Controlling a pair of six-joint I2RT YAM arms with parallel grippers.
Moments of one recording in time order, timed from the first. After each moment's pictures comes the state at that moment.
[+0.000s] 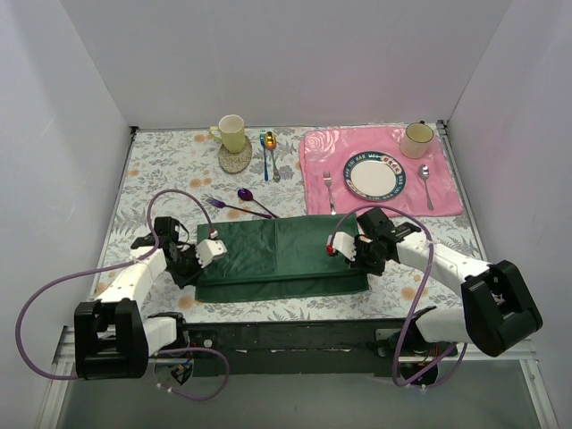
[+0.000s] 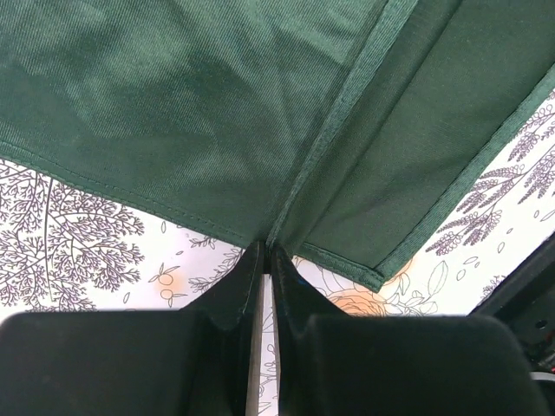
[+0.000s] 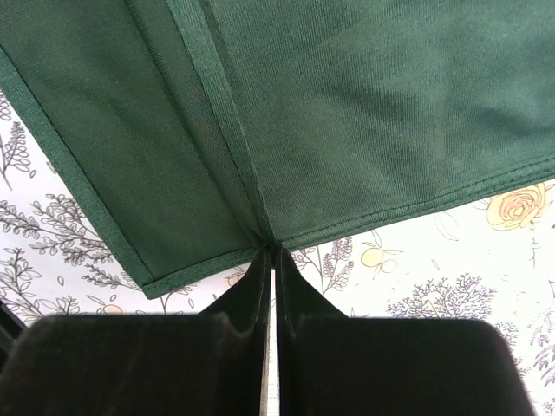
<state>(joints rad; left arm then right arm) 0.03 1.14 0.55 -0.80 0.34 1.06 0.52 1.29 0.66 -0.65 -0.21 -0.83</state>
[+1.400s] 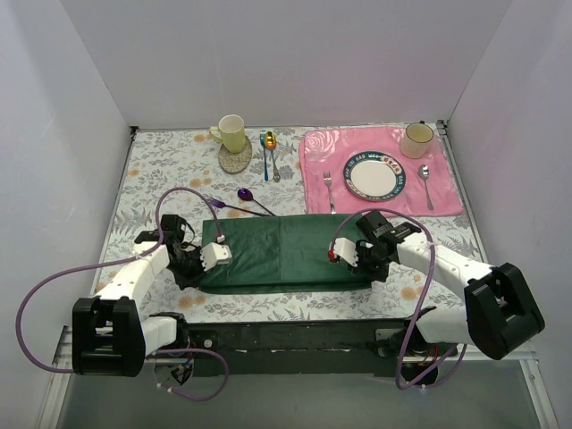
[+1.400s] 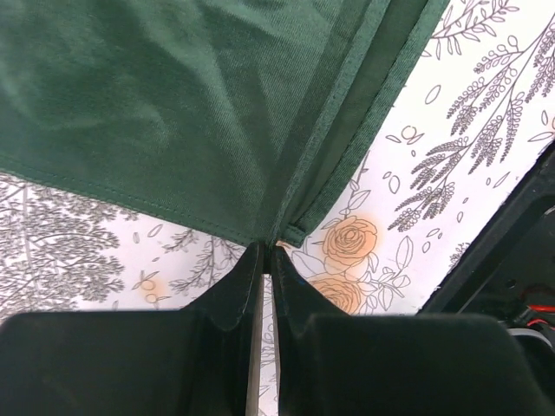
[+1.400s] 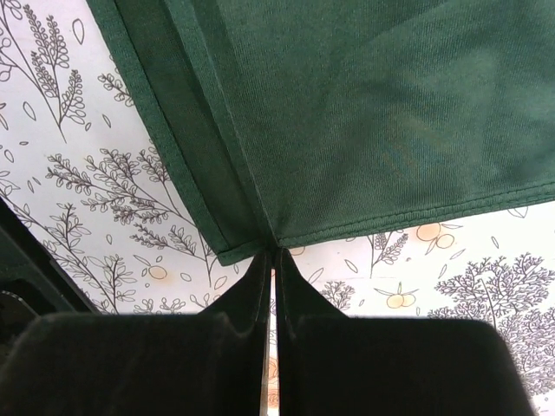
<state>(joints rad) -0.04 1.16 0.62 -0.92 0.34 1.12 0.54 1.27 0.67 -0.78 -0.20 -0.82</state>
